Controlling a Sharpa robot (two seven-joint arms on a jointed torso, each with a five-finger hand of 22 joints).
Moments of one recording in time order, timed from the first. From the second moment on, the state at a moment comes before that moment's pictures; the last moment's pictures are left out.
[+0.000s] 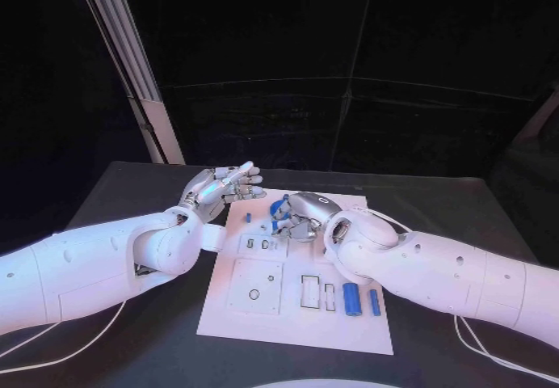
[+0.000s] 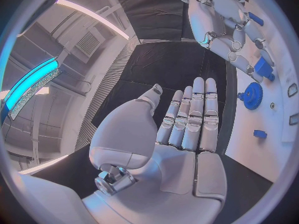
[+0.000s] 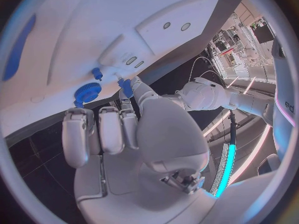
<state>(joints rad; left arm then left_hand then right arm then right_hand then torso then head) 1.20 -0.83 -0.16 1.50 0.16 -0.24 0.55 1.21 0.05 0.15 0.08 0.07 0.95 0.23 0.12 0.07 1.05 0.17 0.10 0.07 1.14 0.11 0.17 0.18 0.18 0.99 0.23 0.25 0.08 1.03 -0.53 0.06 1.43 -1.55 -0.33 -0.20 1.39 0.07 0.17 0.03 0.12 1.06 0.14 0.10 0.07 1.46 0.04 1.43 1.31 1.47 -0.03 1.39 1.11 0.05 1.46 0.08 1.52 1.31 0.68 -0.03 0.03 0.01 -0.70</state>
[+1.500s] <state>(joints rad) 1.20 -0.82 -0.16 1.48 0.17 -0.24 0.55 1.21 0.05 0.15 0.08 0.07 0.95 0.23 0.12 0.07 1.05 0.17 0.10 0.07 1.14 0.11 0.17 0.18 0.18 0.99 0.23 0.24 0.08 1.02 -0.49 0.03 1.40 -1.61 -0.24 -0.25 1.36 0.05 0.18 0.02 0.13 1.06 0.14 0.10 0.07 1.46 0.04 1.43 1.31 1.47 -0.03 1.39 1.11 0.05 1.46 0.08 1.52 1.31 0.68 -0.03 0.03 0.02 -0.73</state>
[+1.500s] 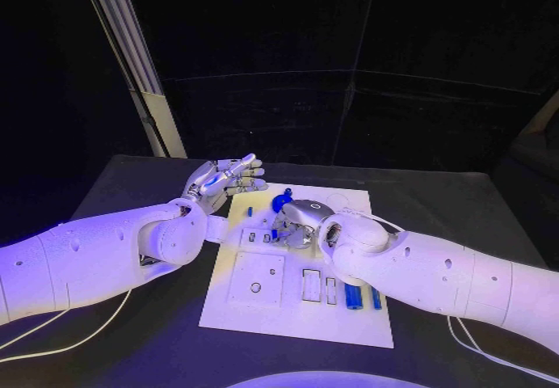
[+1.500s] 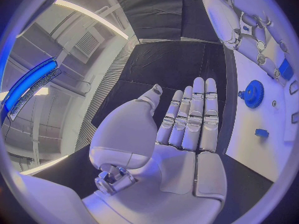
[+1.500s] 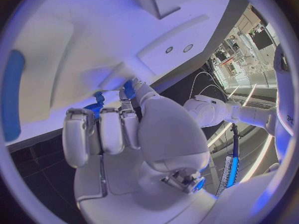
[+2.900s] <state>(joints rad) 1.20 -0.82 -0.16 1.48 0.17 -0.23 0.55 1.21 0.05 0.15 0.08 0.07 0.95 0.23 0.12 0.07 1.05 0.17 0.10 0.07 1.14 0.11 0.17 0.18 0.18 0.99 0.23 0.24 0.08 1.01 -0.50 0.03 1.41 -1.63 -0.28 -0.26 1.25 -0.05 0.10 0.08 0.13 0.99 0.15 0.07 0.07 1.43 0.06 1.34 1.31 1.47 -0.02 1.37 1.07 0.05 1.44 0.10 1.50 1.31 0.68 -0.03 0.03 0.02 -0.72</state>
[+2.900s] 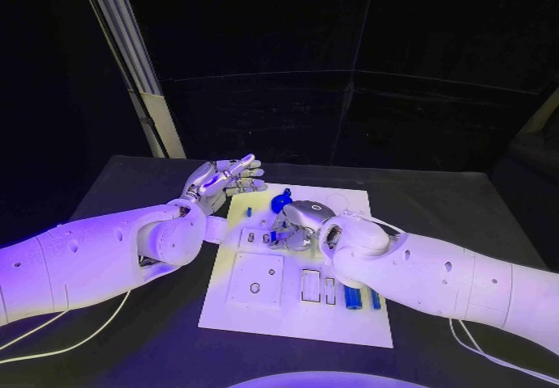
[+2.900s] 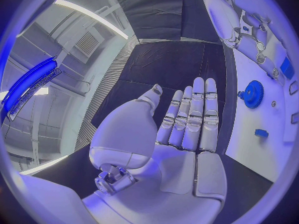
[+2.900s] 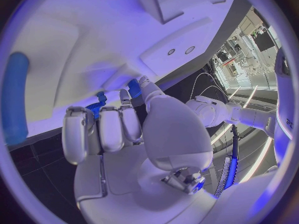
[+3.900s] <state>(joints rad) 1.22 -0.83 -0.16 1.41 0.00 -0.22 0.40 1.17 0.02 0.11 0.09 0.07 1.02 0.15 0.17 0.08 1.26 0.07 0.28 0.17 1.46 0.00 0.80 0.72 0.18 1.31 0.10 0.48 0.20 1.04 -0.79 0.05 1.61 -1.29 -0.36 0.18 1.33 -0.02 0.00 0.11 0.14 0.90 0.16 0.08 0.07 1.18 0.08 1.01 1.04 1.37 0.00 1.05 0.60 0.12 1.19 0.11 1.30 1.00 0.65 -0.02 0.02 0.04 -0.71</state>
